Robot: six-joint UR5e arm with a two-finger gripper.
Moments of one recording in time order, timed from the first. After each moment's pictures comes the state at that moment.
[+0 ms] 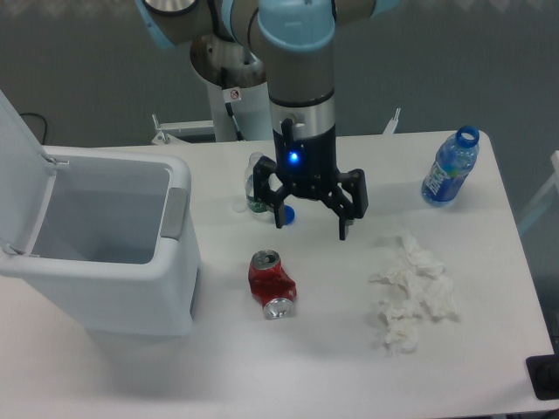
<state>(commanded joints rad) 2.46 -1.73 -1.61 -0.96 1.52 0.82</state>
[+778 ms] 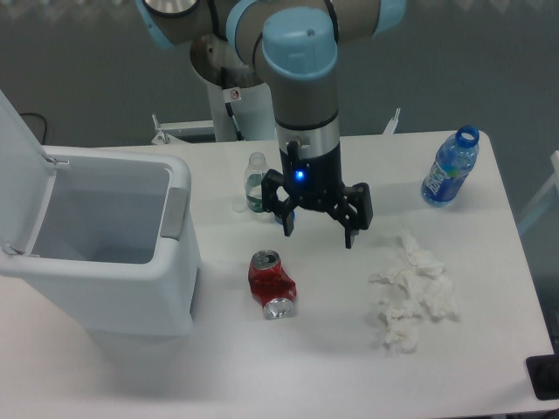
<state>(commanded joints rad) 2.45 -1.78 -1.65 -0.95 1.54 0.81</state>
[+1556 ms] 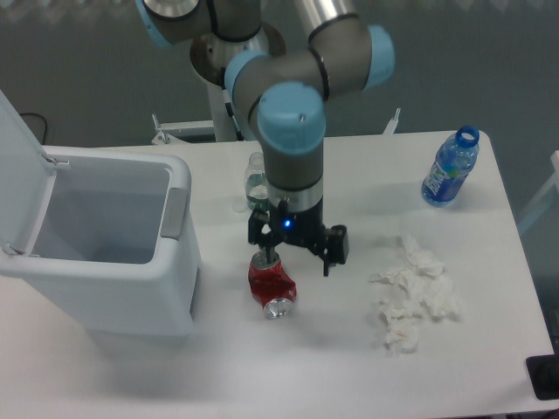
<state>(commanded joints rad) 2.39 -1.93 -1.66 -0.94 1.54 0.64</state>
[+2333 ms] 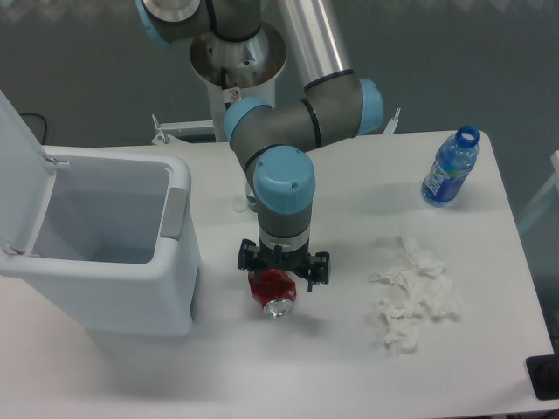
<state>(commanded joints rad) 2.38 -1.98 -1.71 -0.96 1.57 0.57</state>
